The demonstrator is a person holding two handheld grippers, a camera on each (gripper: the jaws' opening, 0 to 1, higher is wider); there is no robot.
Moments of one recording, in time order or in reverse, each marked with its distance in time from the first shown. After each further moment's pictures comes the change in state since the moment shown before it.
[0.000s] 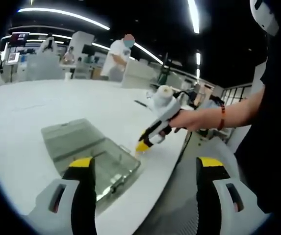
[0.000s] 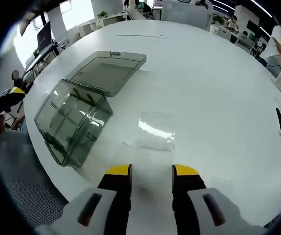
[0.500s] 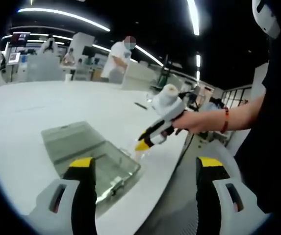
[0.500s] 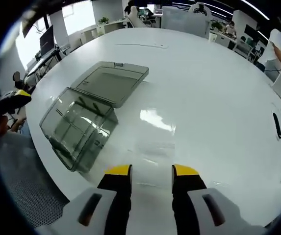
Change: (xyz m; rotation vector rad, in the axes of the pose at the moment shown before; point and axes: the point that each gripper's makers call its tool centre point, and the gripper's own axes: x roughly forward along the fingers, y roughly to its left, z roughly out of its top) left arm 0.000 0.002 0.006 -0.006 -0.019 0.003; right arm -0.015 0.008 0.015 -0.016 -0.069 -0.006
